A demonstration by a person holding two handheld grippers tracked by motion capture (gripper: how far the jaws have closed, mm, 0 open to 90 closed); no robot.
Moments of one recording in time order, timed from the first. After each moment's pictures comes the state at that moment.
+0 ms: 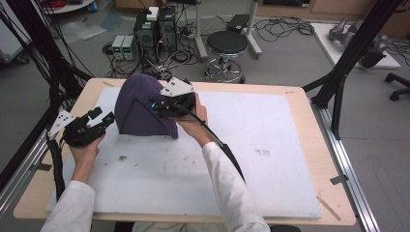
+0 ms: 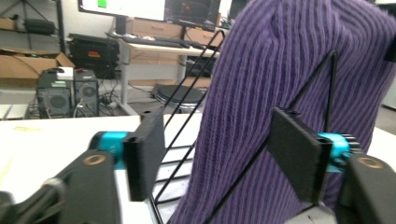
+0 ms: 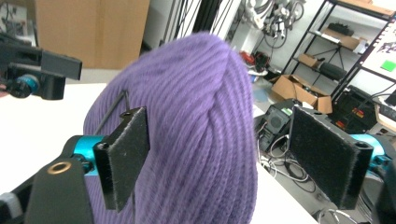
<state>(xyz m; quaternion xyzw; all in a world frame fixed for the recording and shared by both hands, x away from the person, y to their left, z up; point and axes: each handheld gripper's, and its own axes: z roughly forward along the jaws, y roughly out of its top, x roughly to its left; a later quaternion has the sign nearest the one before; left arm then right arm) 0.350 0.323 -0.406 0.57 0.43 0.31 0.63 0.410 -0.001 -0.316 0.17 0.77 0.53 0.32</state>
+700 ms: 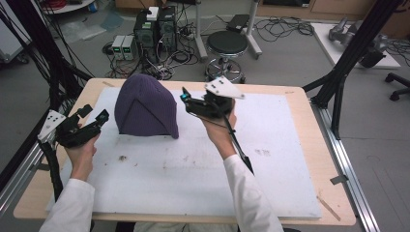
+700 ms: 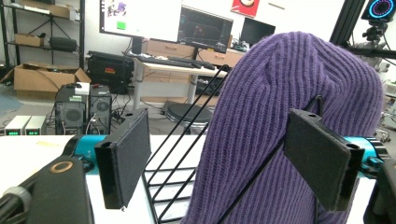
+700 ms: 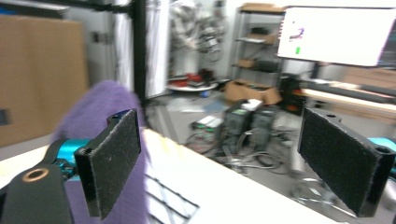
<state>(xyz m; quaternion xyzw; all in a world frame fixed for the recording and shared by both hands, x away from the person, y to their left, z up) 0.335 0.324 -0.390 0.54 0.43 0.33 0.64 0.371 -0.091 -0.291 0.32 0.65 0.59 0.35</state>
